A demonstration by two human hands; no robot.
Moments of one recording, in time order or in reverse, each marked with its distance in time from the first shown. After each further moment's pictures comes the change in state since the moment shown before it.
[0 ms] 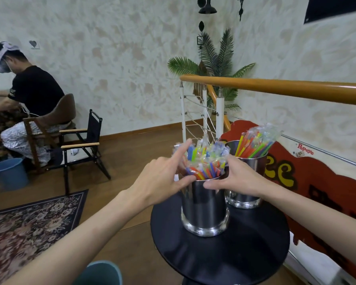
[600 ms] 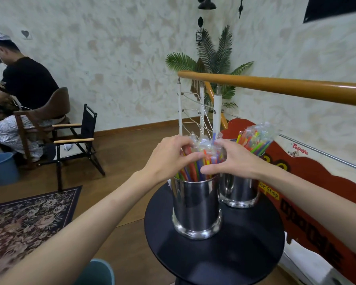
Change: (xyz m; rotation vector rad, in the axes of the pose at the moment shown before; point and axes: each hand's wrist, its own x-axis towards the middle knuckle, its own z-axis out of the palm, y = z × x) left_hand 0.049 0.001 0.011 -0.267 0.154 -0.026; right_hand 0.017 -0.017 -0.026 -0.149 -0.016 0.053
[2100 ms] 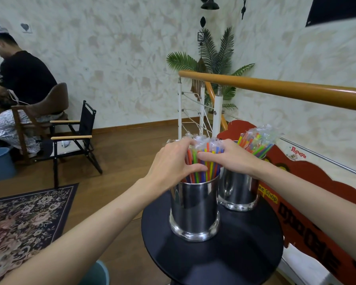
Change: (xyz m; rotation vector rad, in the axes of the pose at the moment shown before) left_hand -0.007 0.008 0.014 0.171 0.015 -0.062; right_hand 0.019 -0.005 0.002 0.258 -0.110 -0.012
